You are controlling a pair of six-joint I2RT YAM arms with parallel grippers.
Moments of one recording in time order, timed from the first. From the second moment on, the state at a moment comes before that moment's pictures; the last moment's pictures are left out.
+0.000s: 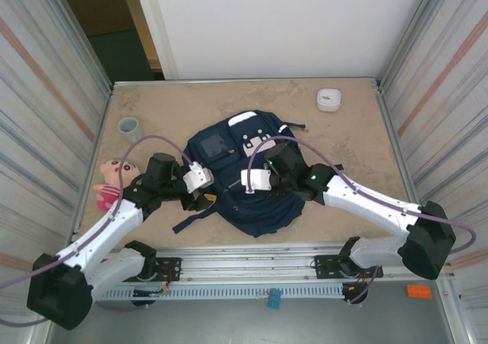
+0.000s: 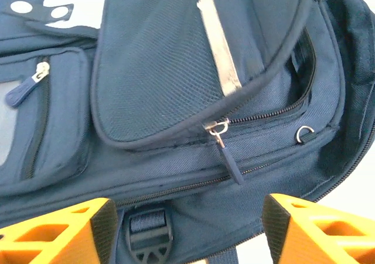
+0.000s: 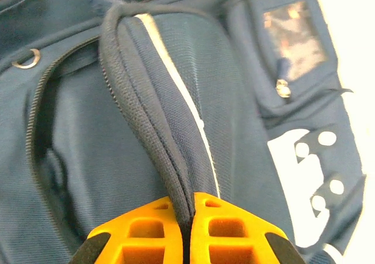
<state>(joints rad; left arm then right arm) -0.42 0.99 0.57 -0.38 0.55 0.60 0.87 1.25 0.93 -0.47 0.01 -0.87</state>
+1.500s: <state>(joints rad) -0.83 1.06 0.51 -0.16 0.23 0.21 0.76 1.26 0.90 -0.42 -0.07 -0.74</state>
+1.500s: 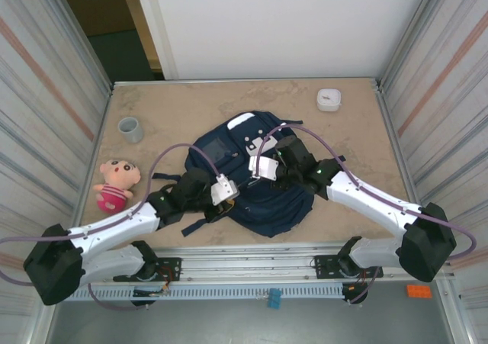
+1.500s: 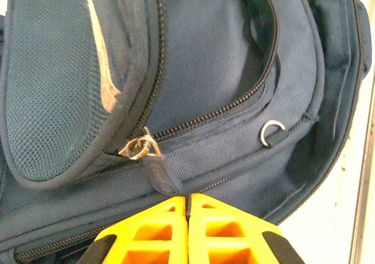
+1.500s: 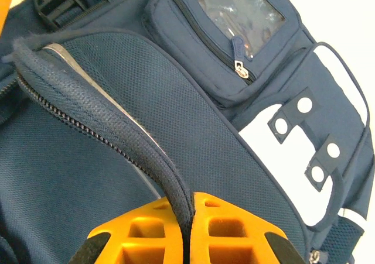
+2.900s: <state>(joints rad) -0.89 1.05 0.36 0.17 0.11 -0.04 0.73 1.15 0.86 -0.46 -0.11 -0.46</state>
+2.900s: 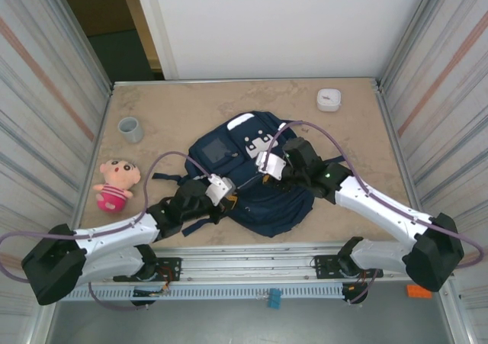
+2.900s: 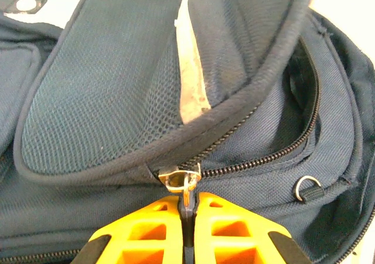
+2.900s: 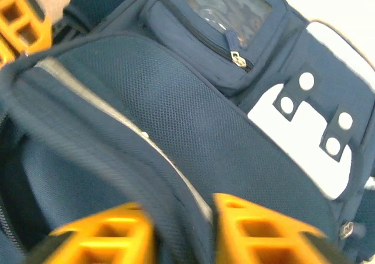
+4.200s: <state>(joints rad) -0.90 1.05 0.42 -0.04 0.09 -0.19 0.78 1.04 0.42 0.09 -0.29 1.62</state>
